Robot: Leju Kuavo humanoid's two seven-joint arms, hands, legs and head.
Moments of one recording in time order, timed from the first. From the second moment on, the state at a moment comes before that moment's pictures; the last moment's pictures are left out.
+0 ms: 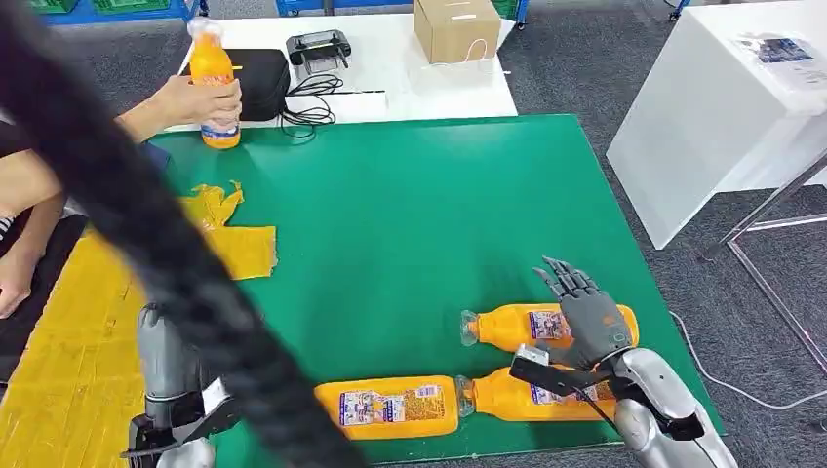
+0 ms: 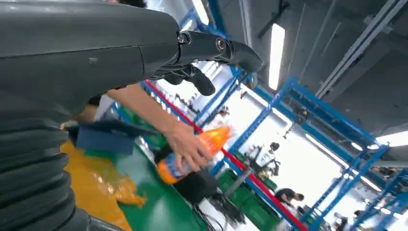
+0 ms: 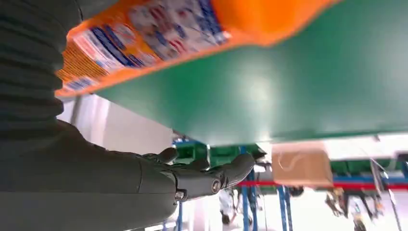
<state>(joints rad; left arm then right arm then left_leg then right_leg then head) 0.01 -0.02 -0.25 -1.62 -0.74 0.62 -0.47 0.07 -0.37 0.11 -1.58 0.96 -0.10 -0.15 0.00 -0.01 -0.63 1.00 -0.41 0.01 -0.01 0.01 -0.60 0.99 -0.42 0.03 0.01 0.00</state>
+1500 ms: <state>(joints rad) 0.01 -0.07 -0.27 -1.69 -0.46 0.34 -0.51 -0.02 -0.32 0.07 -1.28 1.24 -0.19 -0.01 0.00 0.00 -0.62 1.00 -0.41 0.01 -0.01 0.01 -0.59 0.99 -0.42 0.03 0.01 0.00</state>
